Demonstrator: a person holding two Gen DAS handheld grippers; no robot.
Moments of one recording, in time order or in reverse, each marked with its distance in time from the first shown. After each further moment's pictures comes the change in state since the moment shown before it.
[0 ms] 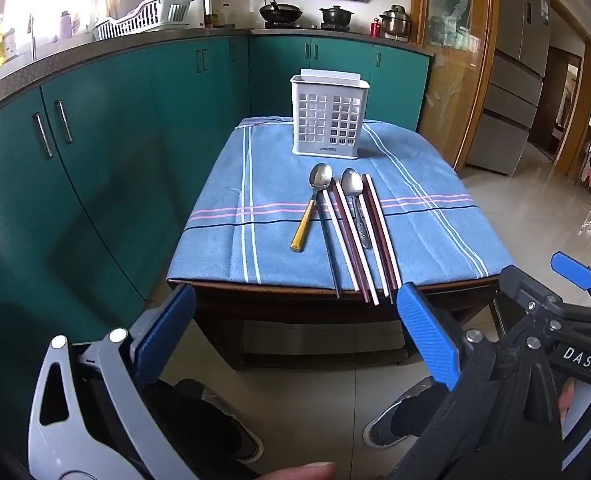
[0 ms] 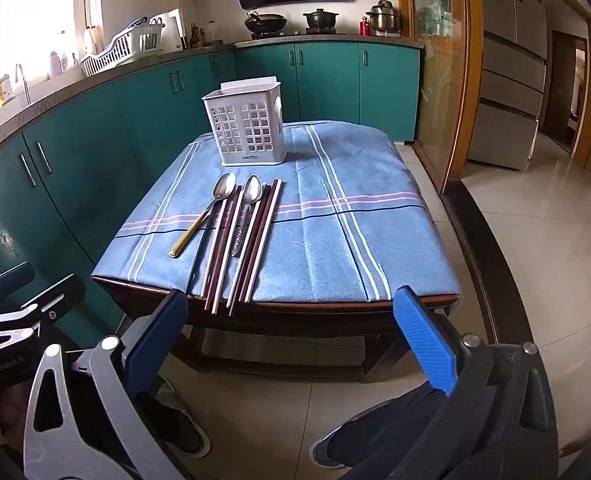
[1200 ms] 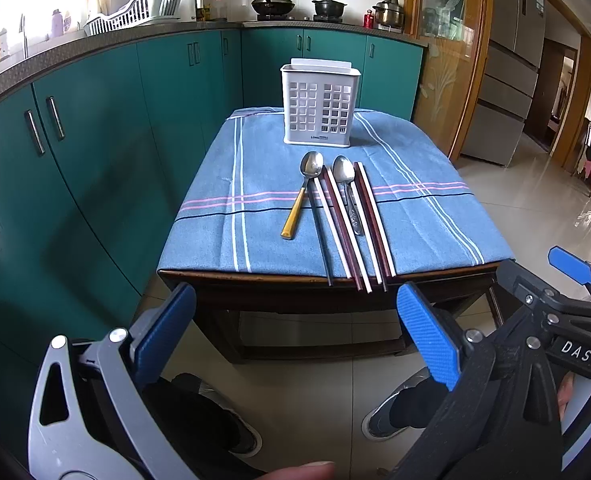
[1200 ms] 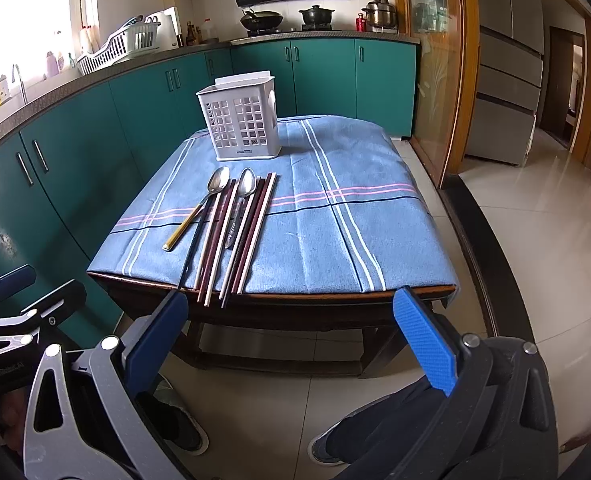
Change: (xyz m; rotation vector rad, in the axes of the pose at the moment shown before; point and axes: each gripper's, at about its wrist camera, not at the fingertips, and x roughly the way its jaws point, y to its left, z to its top) left arm 0.006 -0.010 -0.009 0.018 0.025 -0.009; right arm 0.002 -0.008 -0.008 0.010 0.007 -0.003
